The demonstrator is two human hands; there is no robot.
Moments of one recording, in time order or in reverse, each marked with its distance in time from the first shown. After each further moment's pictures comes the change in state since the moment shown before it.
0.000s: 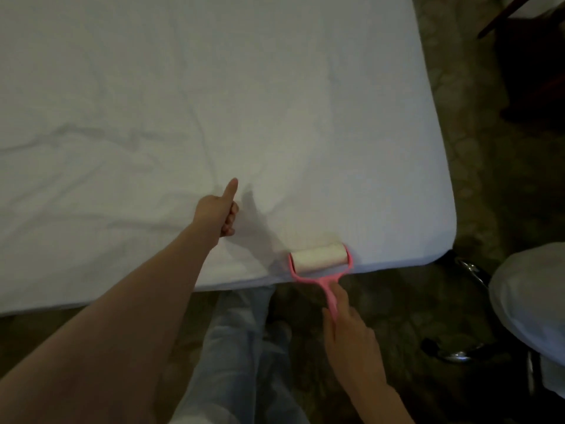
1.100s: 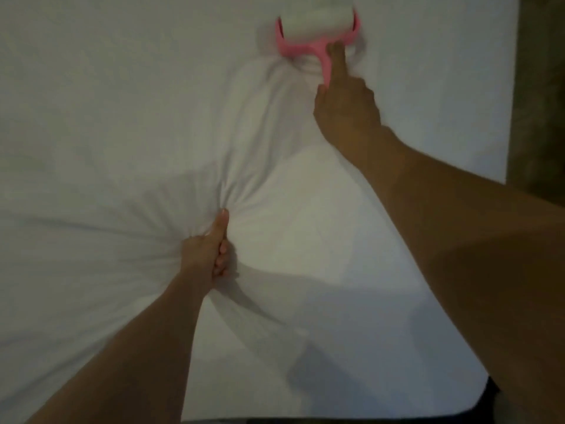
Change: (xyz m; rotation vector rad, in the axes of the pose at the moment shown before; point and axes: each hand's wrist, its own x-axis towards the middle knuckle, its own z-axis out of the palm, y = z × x) left_hand 0.134 0.084 0.040 -0.193 0.183 -0.202; right_hand 0.487 -0.207 -0.164 -0.126 0.057 -0.248
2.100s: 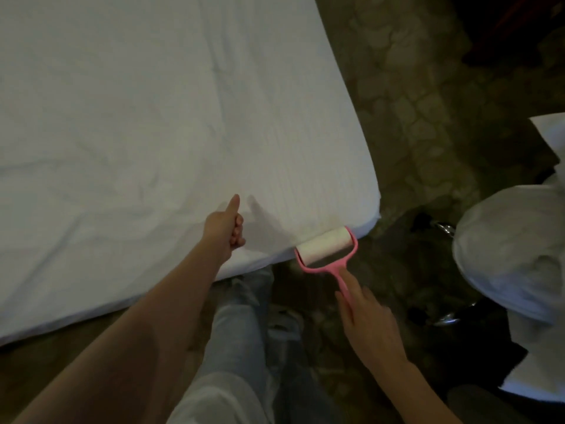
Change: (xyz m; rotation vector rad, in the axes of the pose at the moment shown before) left_hand -0.176 -0.173 0.081 0.135 -0.262 0.124; right_hand -0.555 0.238 0.101 0.151 -0.061 0.258
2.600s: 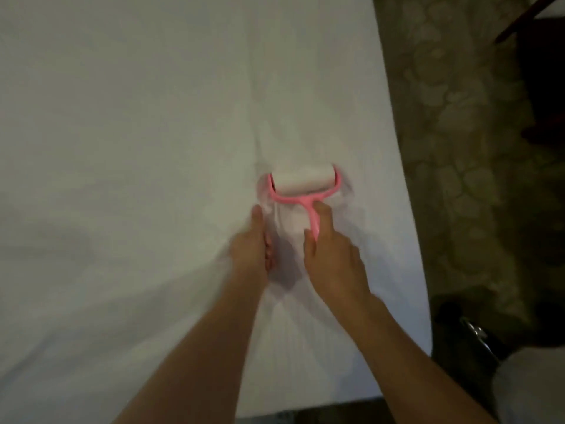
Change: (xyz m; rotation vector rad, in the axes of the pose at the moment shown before) left_hand 0.117 0.130 0.061 -0.057 0.249 -0.001; right_hand 0.301 -0.166 -0.091 0.108 -0.002 -0.145
